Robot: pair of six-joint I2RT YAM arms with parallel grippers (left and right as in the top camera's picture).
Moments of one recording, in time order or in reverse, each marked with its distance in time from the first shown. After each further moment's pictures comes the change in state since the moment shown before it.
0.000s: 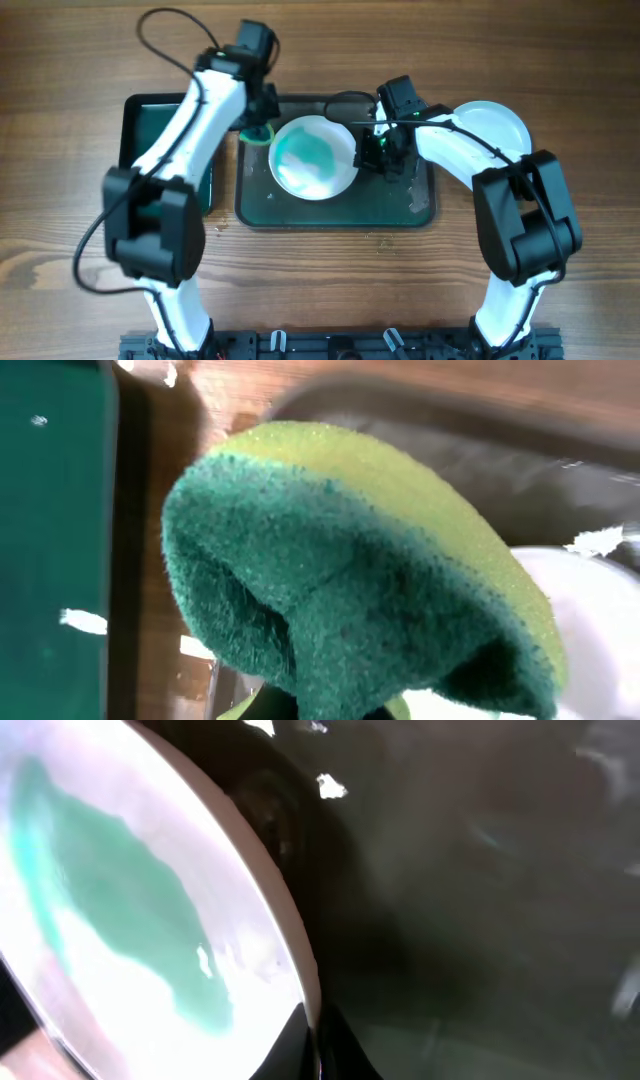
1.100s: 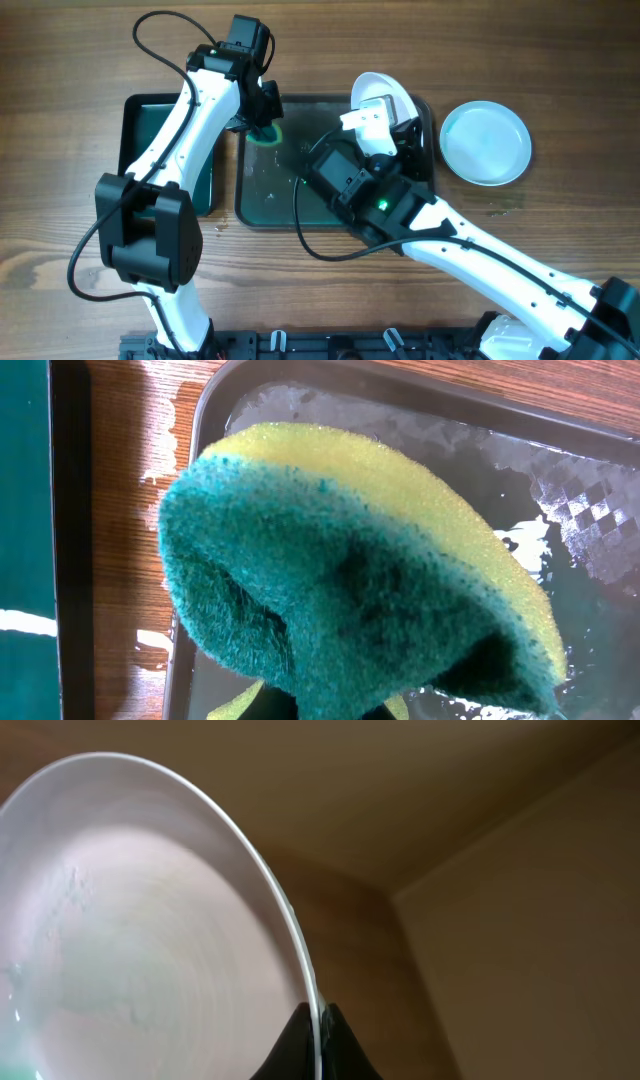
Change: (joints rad) left arm 0.007 -0.024 0.008 -0.029 0.115 -0.003; right arm 0.558 -0.489 -0.002 -0.274 1.727 -0.230
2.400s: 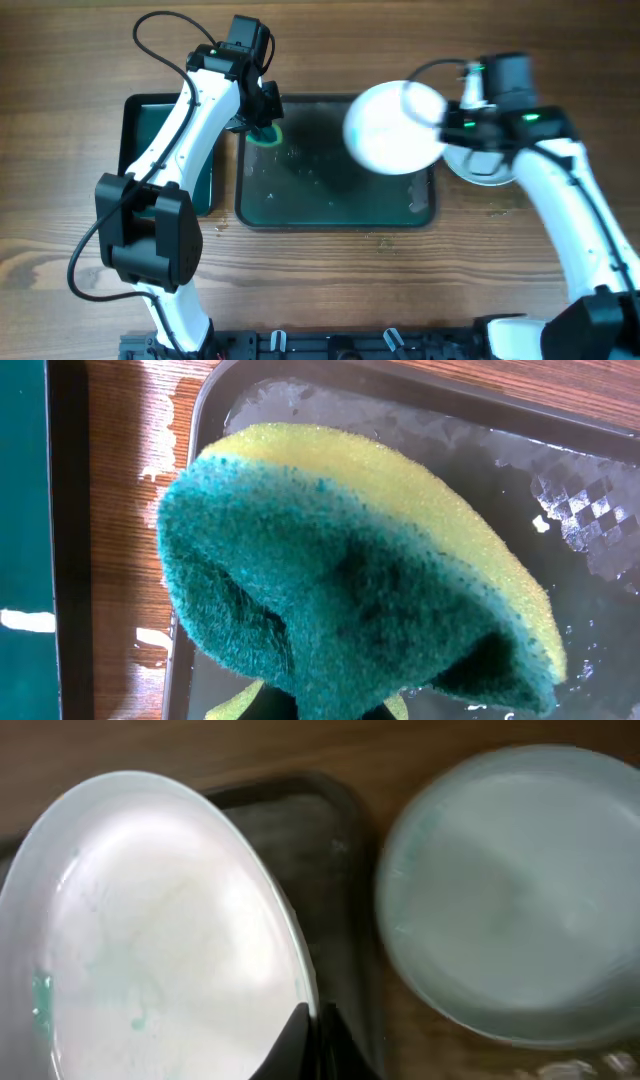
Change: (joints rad) left arm 0.000 0.000 0.000 -0.005 0.003 0.000; right arm -0.831 -0.002 -0.002 0.027 -1.408 0.002
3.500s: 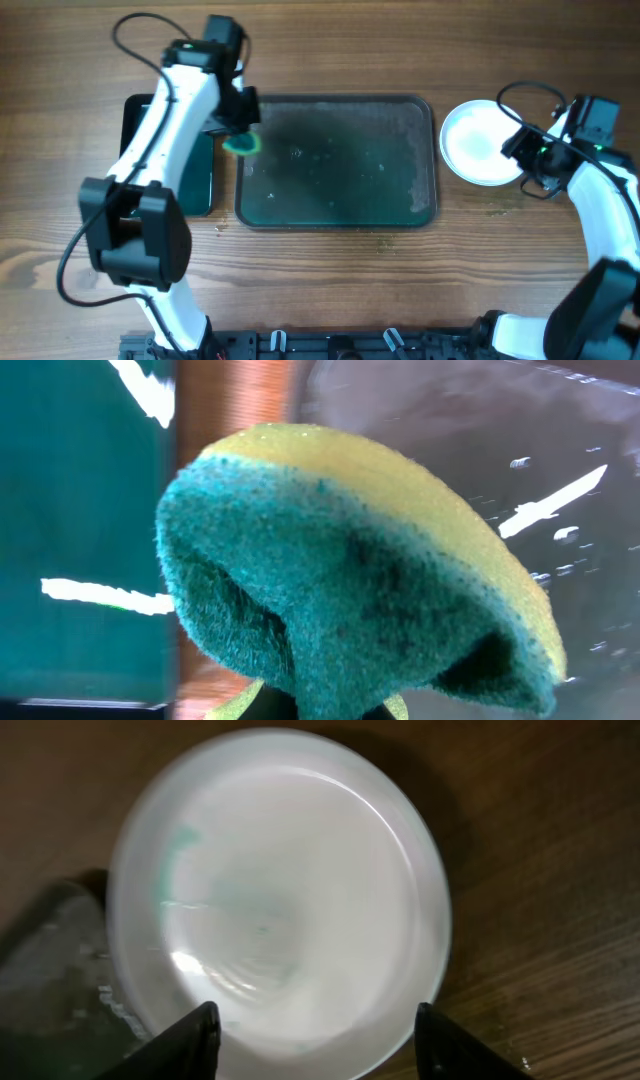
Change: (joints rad) left arm 0.103 -0.014 0.021 -0.146 0.003 0.137; right arm -0.412 0.004 -0.238 0.225 -0.094 0.041
